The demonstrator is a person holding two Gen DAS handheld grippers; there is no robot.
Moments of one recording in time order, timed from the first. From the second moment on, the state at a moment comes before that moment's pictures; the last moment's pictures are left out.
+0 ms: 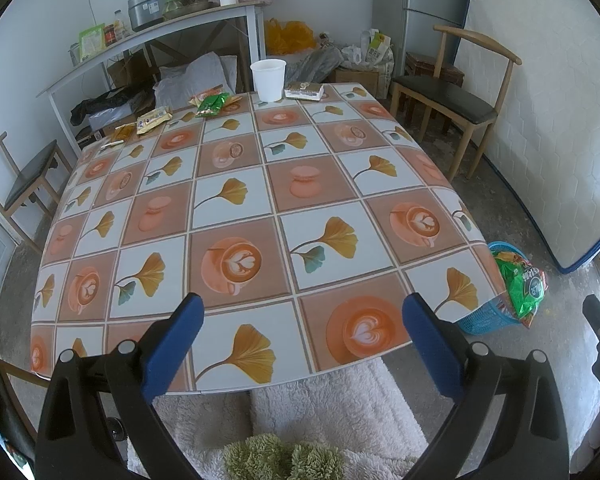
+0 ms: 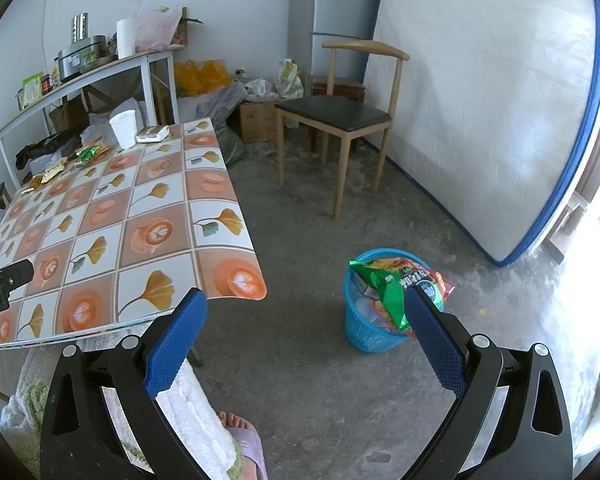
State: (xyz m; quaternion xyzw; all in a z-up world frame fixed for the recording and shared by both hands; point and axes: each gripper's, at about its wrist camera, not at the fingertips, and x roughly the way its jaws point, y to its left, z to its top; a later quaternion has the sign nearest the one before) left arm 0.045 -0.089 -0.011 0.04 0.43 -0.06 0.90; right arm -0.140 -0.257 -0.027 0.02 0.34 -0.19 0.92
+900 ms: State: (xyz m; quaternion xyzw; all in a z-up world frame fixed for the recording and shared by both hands) left arm 0.047 -0.087 -0.011 0.04 0.43 -0.06 0.90; right arm -0.140 -0.257 -0.027 0.02 0.34 -0.19 0.92
